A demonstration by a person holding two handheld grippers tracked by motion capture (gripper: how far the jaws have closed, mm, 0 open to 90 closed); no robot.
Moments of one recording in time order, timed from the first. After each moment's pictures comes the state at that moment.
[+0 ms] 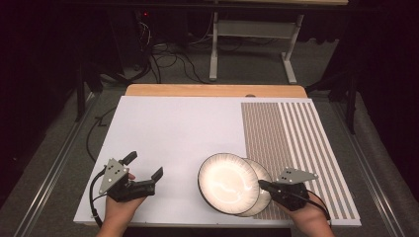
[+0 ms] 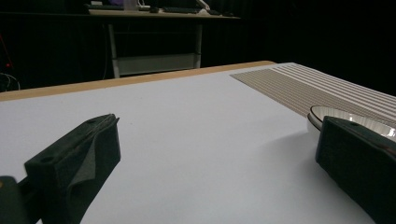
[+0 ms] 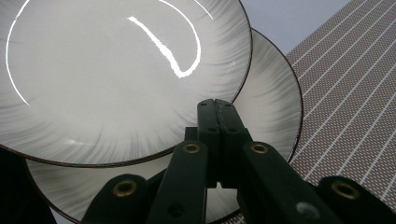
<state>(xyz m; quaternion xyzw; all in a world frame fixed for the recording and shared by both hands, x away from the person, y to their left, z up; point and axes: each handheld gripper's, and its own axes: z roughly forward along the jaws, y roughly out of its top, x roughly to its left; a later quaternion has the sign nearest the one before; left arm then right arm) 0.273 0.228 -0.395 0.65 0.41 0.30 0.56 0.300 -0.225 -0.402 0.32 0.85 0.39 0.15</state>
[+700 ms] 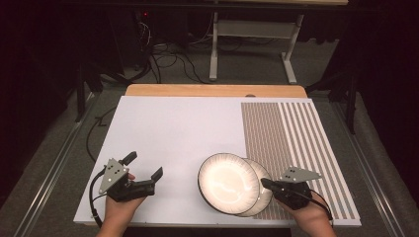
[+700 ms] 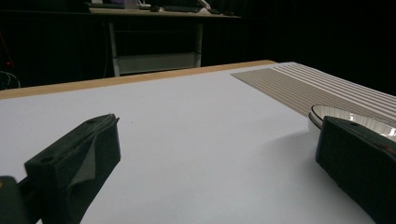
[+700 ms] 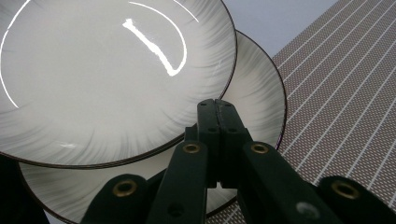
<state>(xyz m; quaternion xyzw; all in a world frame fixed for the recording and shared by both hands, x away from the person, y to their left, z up) 0.273 0.229 -0.396 0.65 0.41 0.30 0.56 0.302 -0.232 -0.401 0.33 0.84 0.40 0.15</state>
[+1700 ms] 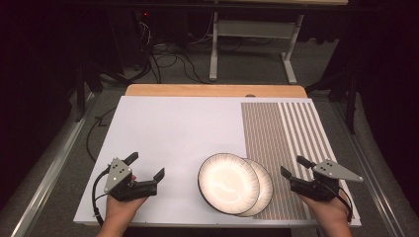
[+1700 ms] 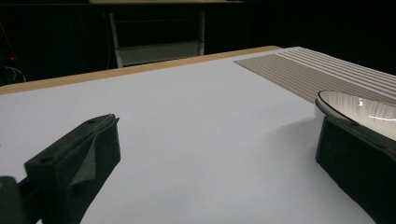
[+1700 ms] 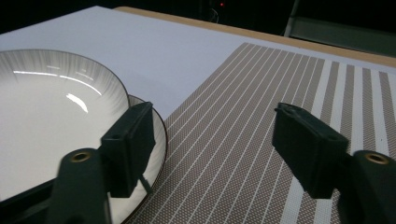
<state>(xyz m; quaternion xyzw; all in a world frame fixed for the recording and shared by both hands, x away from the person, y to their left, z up) 0.276 0.223 -0.396 0.67 0.41 0.30 0.54 0.305 -0.283 -0.377 0.40 0.74 0.47 0.27</state>
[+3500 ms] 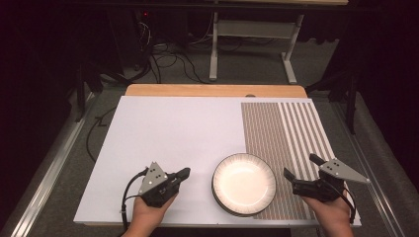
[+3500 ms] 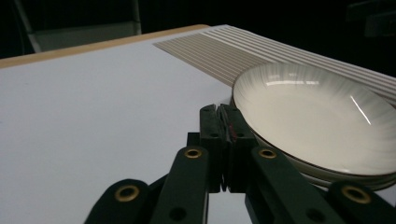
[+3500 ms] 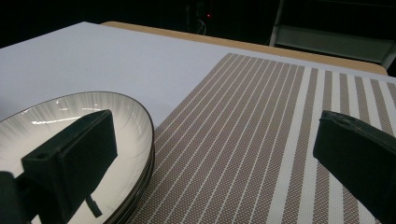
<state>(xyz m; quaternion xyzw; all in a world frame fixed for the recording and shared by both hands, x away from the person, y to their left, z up) 0.276 0.158 -0.398 0.73 0.35 0.21 0.55 0.303 -0.290 -0.373 0.42 0.72 0.48 0.28</state>
